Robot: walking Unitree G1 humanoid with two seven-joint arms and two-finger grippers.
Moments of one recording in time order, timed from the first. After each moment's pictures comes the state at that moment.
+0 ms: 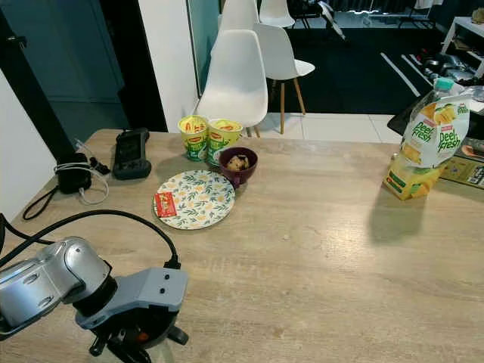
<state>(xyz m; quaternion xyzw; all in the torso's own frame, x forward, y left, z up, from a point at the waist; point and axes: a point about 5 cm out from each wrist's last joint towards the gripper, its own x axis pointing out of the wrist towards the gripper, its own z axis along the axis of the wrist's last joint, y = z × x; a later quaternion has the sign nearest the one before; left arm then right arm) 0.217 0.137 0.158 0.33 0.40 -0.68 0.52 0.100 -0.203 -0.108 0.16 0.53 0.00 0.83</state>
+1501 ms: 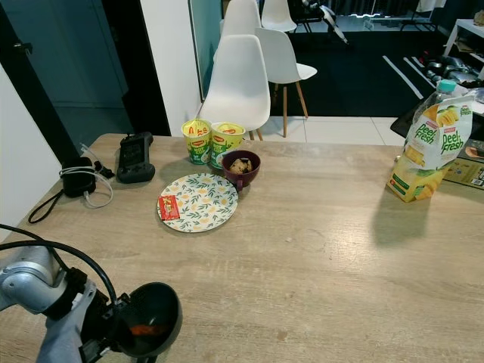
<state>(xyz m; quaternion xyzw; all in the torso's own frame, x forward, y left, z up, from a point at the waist) 0.214 0.185 0.146 0.57 -0.02 -0.78 0.27 0.099 -0.204 -0.109 0.15 0.54 0.00 0.83</state>
